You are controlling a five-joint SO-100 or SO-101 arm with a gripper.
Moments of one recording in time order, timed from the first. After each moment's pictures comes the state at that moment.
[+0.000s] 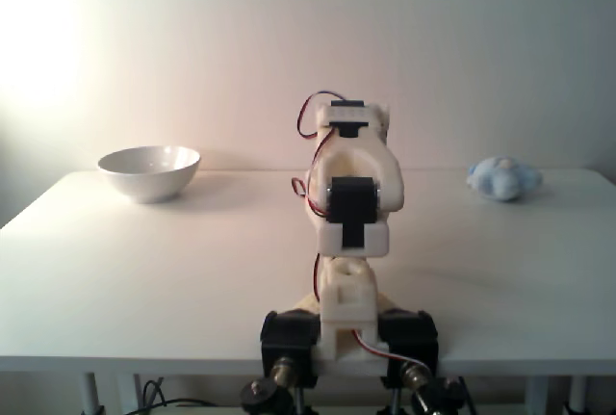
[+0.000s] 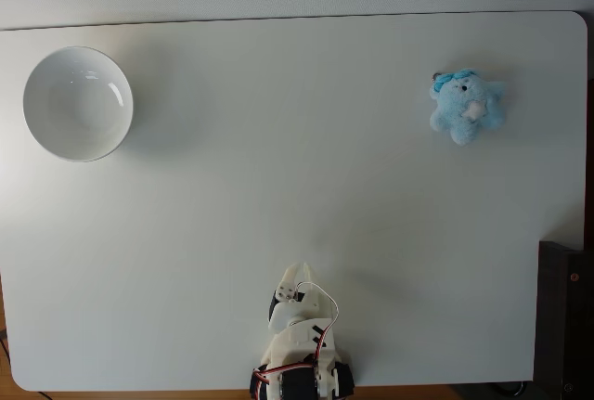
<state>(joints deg) -1.1 178.6 170.5 67.1 77.0</state>
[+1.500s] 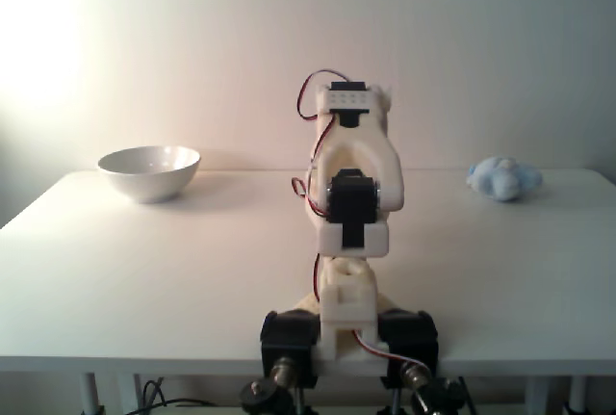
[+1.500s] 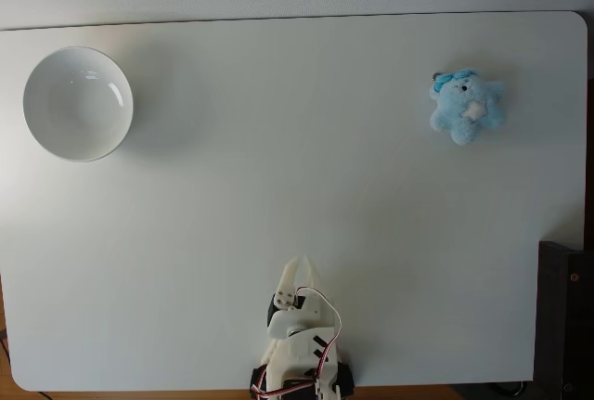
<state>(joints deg) -1.1 178.6 160.4 67.1 77.5</state>
